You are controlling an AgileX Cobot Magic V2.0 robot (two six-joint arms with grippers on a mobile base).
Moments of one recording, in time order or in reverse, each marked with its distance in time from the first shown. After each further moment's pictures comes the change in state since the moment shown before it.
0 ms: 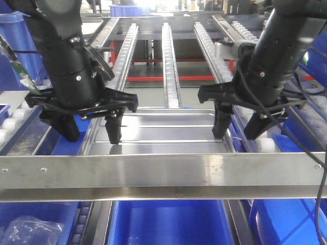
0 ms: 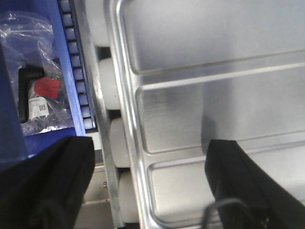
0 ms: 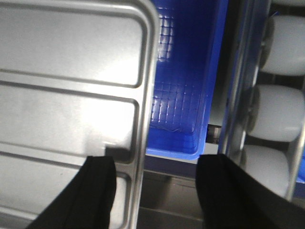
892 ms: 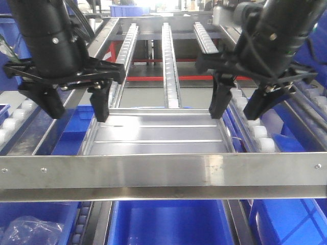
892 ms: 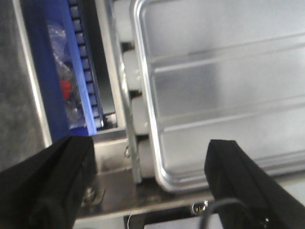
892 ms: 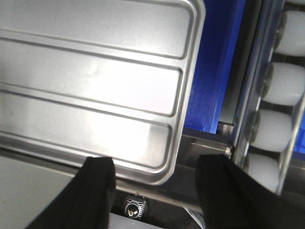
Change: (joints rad) left arm 0.002 -0.136 0.000 -0.011 0.093 0.057; right arm 0.048 -0.148 0.008 0.009 0.123 0.000
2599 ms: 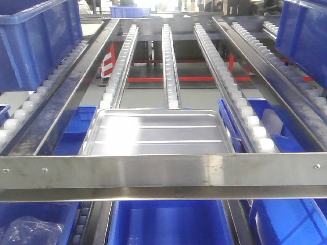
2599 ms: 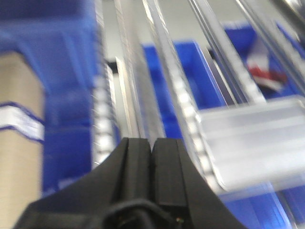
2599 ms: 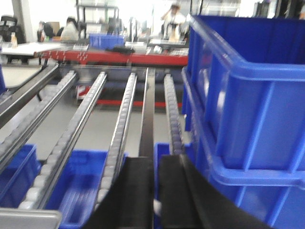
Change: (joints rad) left arm 0.217 -1.010 0.576 -0.036 -0.295 0.330; right arm -0.380 -1.328 0.723 -0.233 -0.545 -0.072
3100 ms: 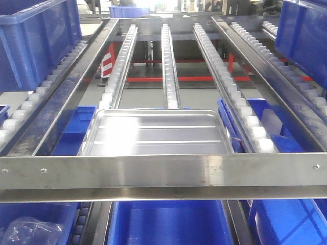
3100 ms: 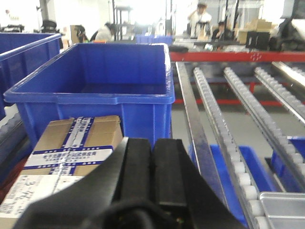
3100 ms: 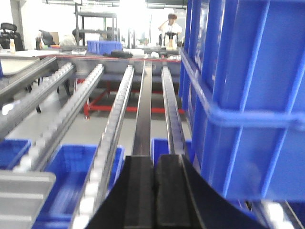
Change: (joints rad) left arm 0.307 -0.611 0.326 0.016 -0.210 -0.002; right arm -0.029 -0.384 0.392 -0.003 -0.100 0.000
